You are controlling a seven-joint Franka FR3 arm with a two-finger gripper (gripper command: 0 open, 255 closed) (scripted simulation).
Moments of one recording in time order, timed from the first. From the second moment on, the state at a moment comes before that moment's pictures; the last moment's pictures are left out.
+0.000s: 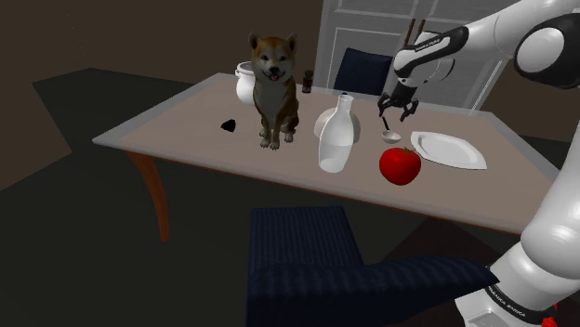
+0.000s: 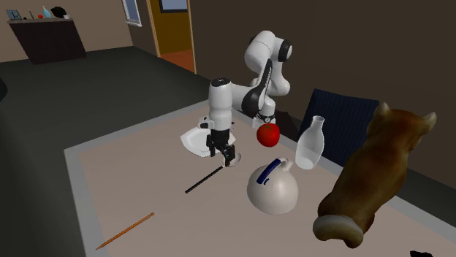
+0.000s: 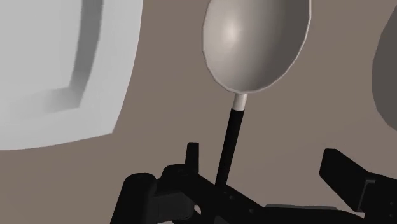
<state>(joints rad) -0.28 0.33 -0.28 -1.77 0.17 2.22 0.20</state>
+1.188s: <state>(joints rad) -0.31 0.48 -0.27 -1.70 0.24 2.30 0.21</state>
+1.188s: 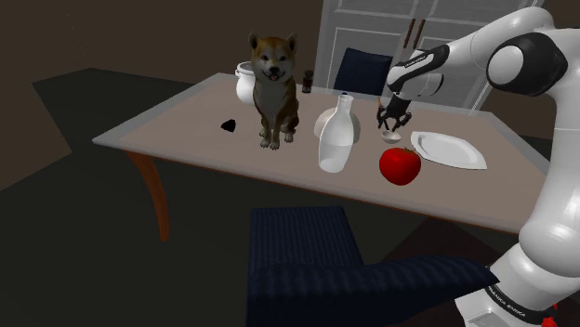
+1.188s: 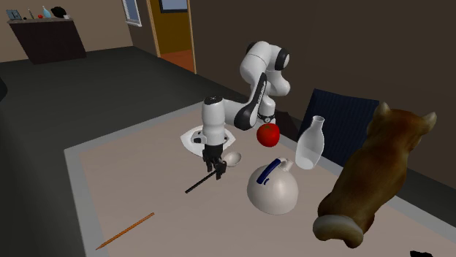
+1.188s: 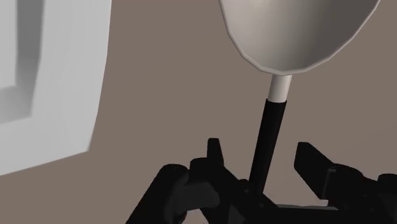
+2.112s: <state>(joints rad) -0.31 0.46 -0.28 -1.69 0.22 2.26 0.22</state>
